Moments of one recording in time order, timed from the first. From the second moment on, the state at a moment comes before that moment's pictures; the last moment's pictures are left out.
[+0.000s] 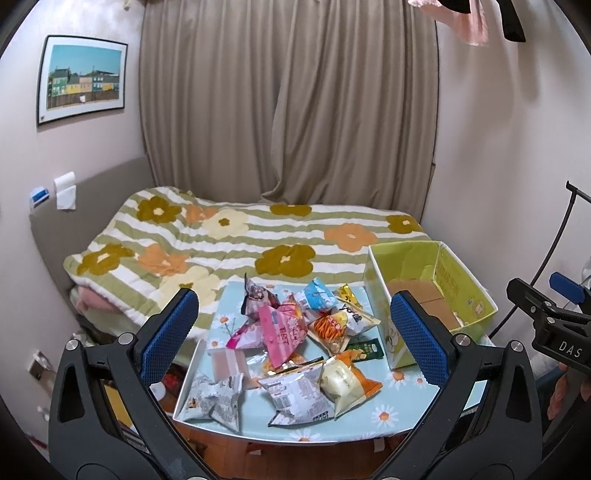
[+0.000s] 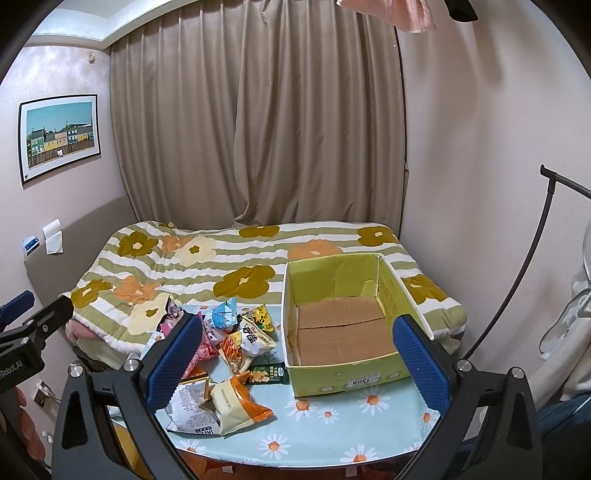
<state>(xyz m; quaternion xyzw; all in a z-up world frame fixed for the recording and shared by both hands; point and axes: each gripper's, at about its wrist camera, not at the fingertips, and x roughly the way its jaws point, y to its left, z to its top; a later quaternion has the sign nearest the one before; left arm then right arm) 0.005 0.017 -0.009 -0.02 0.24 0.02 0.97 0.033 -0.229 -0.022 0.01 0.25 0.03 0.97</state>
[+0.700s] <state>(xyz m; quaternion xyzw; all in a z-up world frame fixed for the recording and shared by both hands) 0.007 0.022 -0.010 -0.03 0.25 0.02 0.97 0.034 -0.228 -0.021 0.01 0.25 0.03 0.97</state>
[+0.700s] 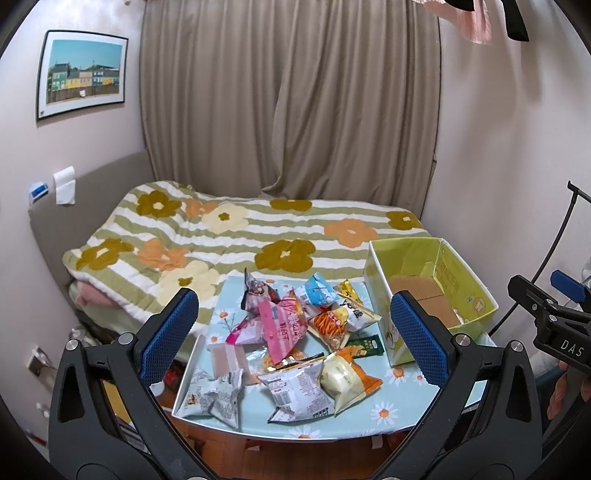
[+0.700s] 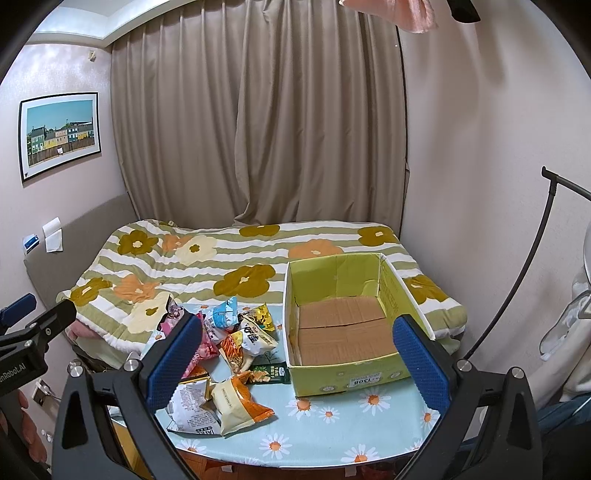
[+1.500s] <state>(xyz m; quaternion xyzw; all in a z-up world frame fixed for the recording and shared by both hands) 0.016 0.026 -0.018 -0.03 0.27 0.03 0.96 0.045 -0.224 -0.027 0.01 0.28 0.04 0.96</state>
